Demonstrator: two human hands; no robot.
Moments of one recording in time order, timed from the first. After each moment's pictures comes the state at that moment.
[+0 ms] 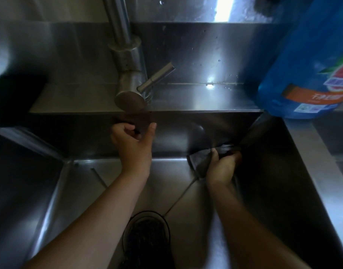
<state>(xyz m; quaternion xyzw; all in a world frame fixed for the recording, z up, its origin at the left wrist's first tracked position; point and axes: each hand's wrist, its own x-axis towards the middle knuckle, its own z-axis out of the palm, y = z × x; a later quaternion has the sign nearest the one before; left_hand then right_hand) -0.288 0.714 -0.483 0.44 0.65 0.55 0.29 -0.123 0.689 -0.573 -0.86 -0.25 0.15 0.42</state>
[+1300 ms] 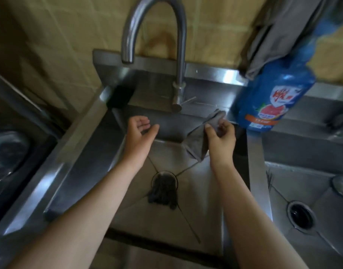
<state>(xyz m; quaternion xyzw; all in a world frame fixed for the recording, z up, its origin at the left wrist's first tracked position) -0.355 0.561 -0.300 0.42 0.60 0.58 0.36 -0.170 0.564 -0.289 -0.62 -0.36 0.44 0.54</state>
